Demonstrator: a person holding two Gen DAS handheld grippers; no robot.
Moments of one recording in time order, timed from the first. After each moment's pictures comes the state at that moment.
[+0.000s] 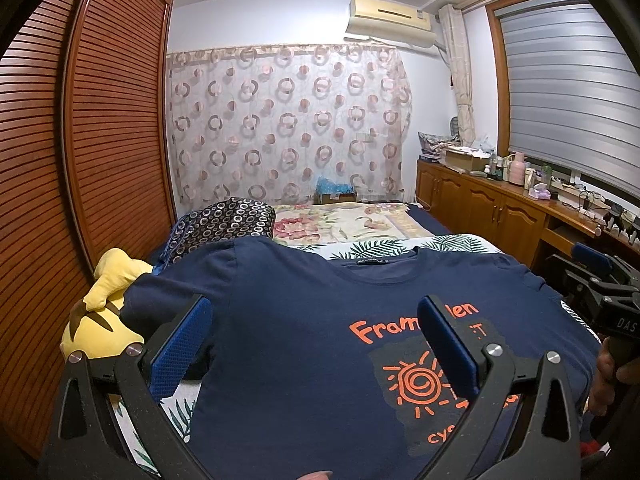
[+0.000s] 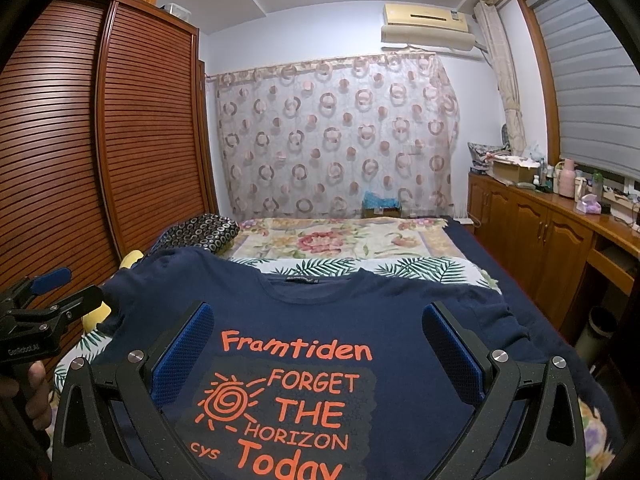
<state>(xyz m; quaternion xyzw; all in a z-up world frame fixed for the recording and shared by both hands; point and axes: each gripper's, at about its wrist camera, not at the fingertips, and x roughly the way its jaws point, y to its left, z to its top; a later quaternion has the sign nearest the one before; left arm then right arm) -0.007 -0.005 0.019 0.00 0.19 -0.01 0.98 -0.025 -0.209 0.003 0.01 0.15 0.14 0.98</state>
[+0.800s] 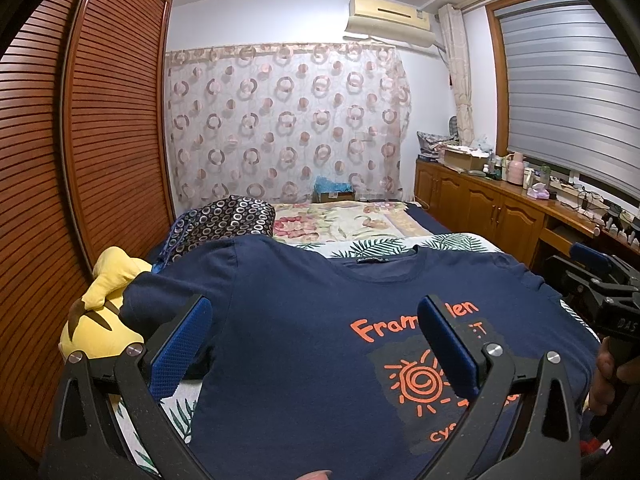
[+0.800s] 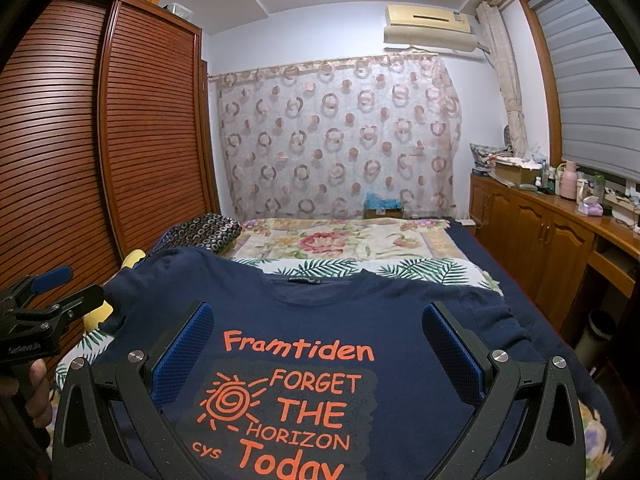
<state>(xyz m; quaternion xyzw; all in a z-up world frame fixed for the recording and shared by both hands) -0.011 -0.007 0.022 0.00 0.20 -0.01 0.98 -0.025 -0.207 0.001 0.01 0.15 0.14 0.98</state>
